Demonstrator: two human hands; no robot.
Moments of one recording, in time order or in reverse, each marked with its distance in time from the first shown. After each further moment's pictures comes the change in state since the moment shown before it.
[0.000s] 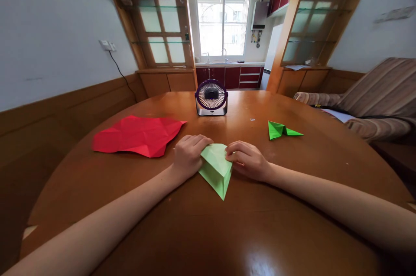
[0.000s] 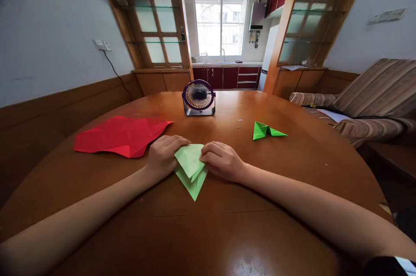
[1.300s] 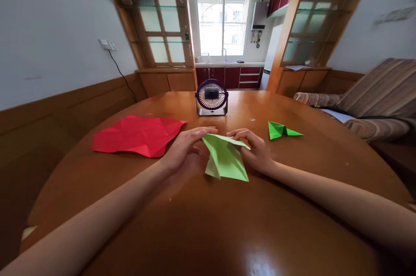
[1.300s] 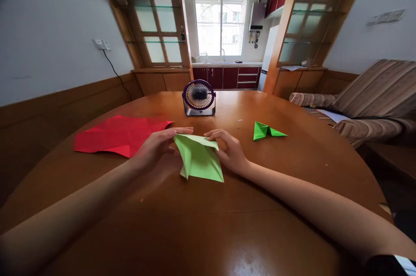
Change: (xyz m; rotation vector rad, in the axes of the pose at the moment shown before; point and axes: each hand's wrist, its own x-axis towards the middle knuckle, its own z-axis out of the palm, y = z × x) left_hand 0.023 0.012 -0.039 -1.197 -0.239 -0.700; right_hand 0.006 0.006 -0.005 0.306 0.175 0.450
